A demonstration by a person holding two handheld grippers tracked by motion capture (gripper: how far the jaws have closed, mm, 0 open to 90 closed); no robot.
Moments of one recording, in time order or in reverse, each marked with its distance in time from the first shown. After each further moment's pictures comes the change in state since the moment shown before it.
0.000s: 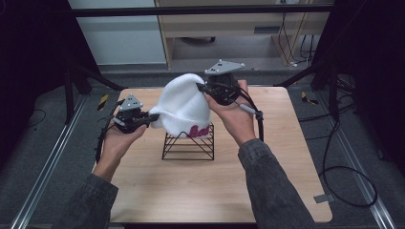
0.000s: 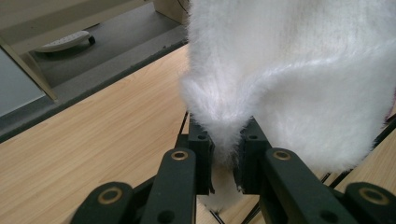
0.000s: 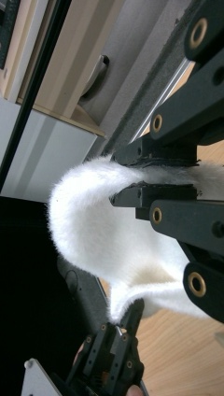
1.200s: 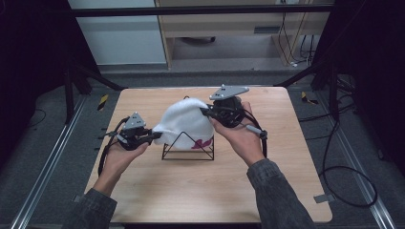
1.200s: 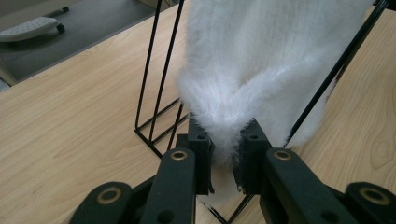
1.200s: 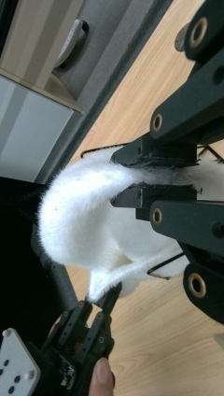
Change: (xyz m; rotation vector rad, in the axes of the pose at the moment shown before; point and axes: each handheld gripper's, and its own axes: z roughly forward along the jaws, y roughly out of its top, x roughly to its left) left arm -0.019 -0.046 0.008 0.033 -0.088 0.022; right arm 0.015 -0.050 -0.012 0.087 0.094 -0.001
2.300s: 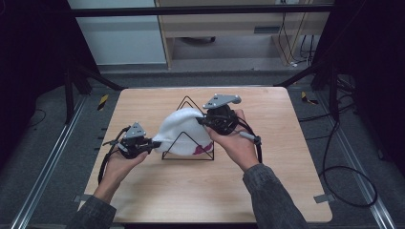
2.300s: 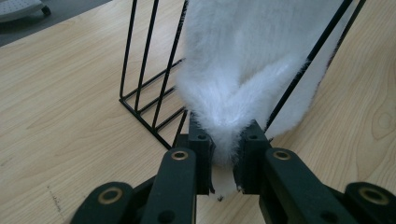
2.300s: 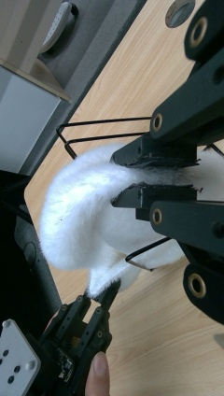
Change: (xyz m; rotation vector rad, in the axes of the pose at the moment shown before) left arm -0.002 -0.032 0.009 0.031 -0.032 -0.024; right arm 0.013 -0.015 0.018 0.056 0.028 -0.011
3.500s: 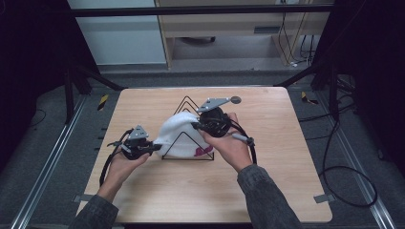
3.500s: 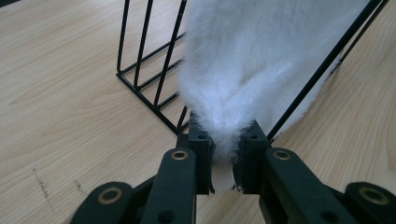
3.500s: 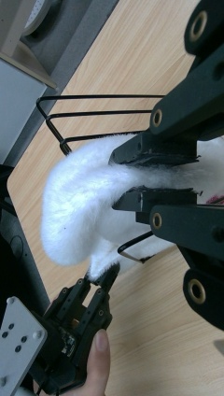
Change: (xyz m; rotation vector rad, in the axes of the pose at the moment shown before) left arm 0.008 -0.017 0.019 0.055 0.002 -0.020; right arm 0.008 -0.005 0.021 0.054 0.030 0.015
